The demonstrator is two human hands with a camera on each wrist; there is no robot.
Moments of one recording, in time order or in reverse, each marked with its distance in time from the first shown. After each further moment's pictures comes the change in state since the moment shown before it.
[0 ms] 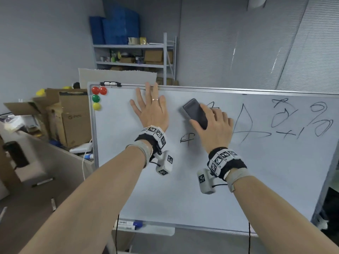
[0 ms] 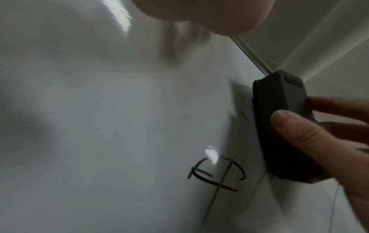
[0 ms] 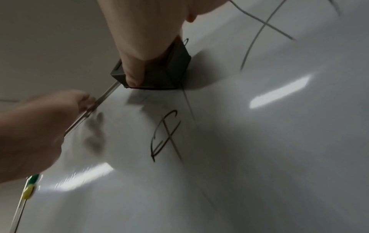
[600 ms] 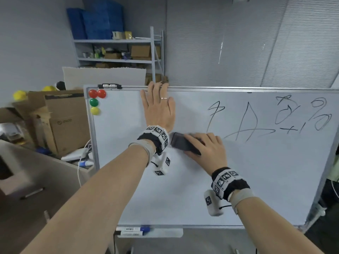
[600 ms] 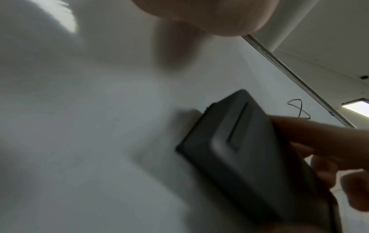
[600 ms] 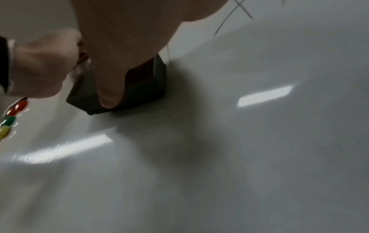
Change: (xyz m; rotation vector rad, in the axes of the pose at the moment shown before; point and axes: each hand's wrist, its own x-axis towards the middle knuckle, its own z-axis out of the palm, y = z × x) left_hand 0.023 -0.009 0.011 -0.044 0.040 0.333; right_hand -0.063 -0.009 0.019 0.039 -0.181 -0.323
